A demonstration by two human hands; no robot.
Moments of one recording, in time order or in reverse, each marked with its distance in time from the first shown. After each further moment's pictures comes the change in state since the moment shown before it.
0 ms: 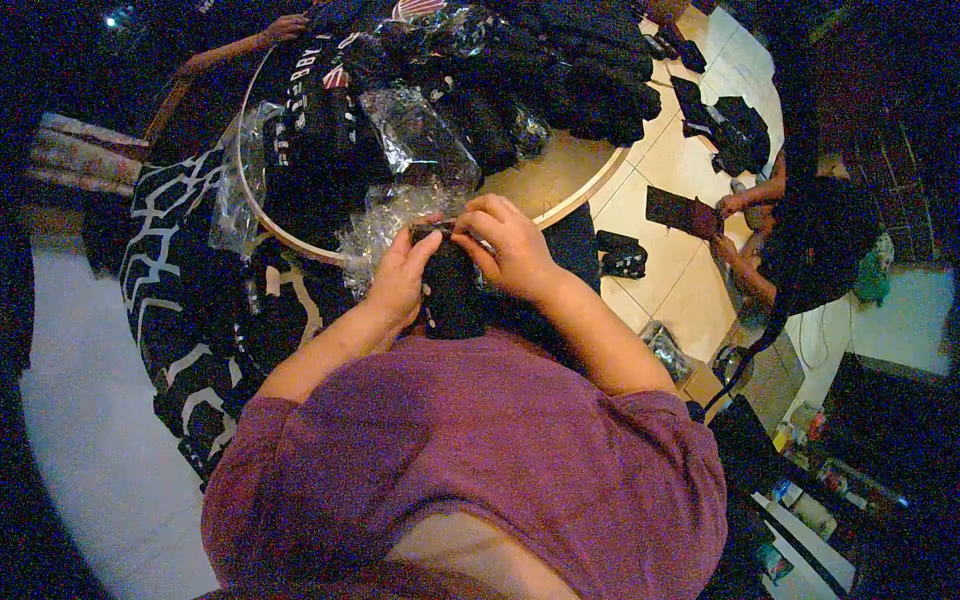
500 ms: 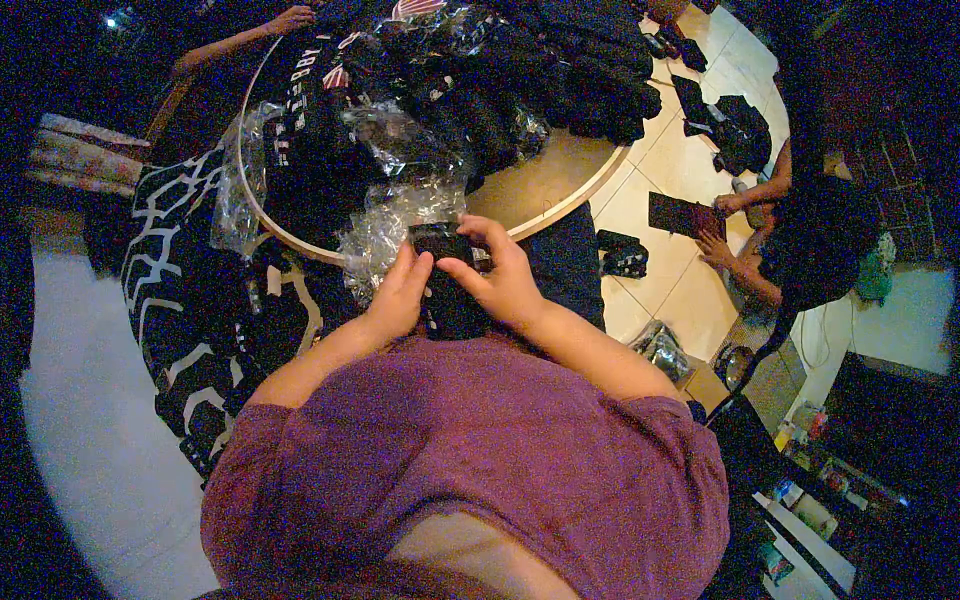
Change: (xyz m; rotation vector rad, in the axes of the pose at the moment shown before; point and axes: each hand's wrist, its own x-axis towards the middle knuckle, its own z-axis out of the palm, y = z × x) left_hand -0.020 -0.004 -0.018 0.465 -0.150 0.145; right_hand -0.035 -0.009 0.039 0.442 0.209 0.383
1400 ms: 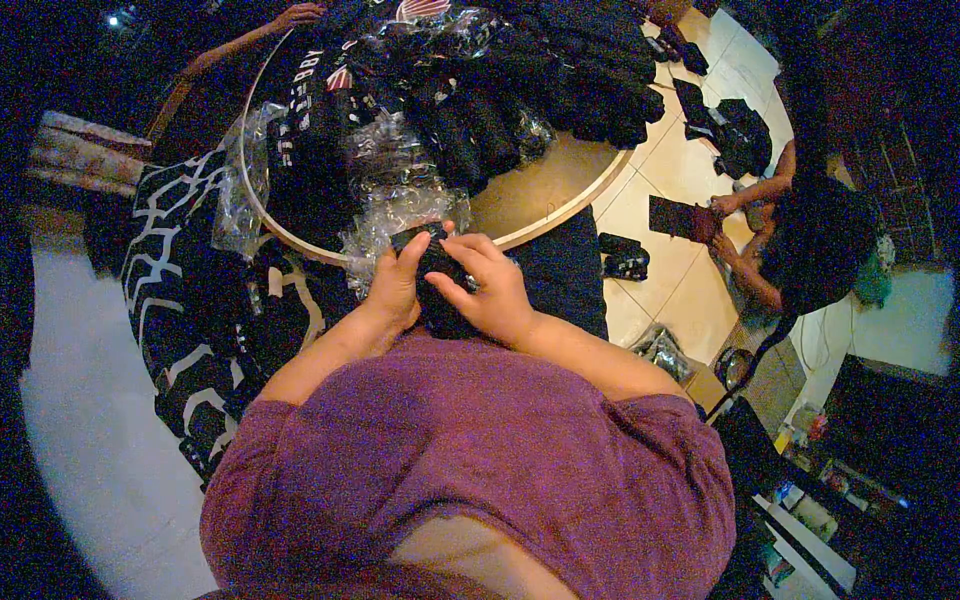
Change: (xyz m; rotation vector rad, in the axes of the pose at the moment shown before) left_hand 0.020 0.002 0.003 -0.579 0.168 -0.109; right_hand -0.002 -0.029 0.010 -0.269 -0.021 -0.216
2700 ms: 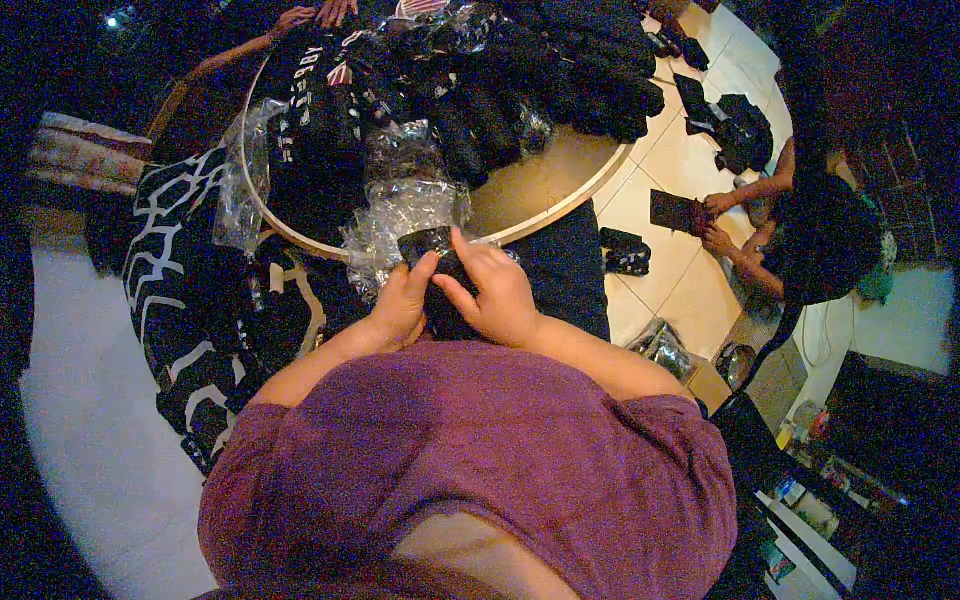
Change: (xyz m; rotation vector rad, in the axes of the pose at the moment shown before) left_hand -0.029 -0.007 -0.002 0.077 -0.014 -0.160; right_hand -0.012 -0.002 -0.007 -0.131 -0.155 0.025
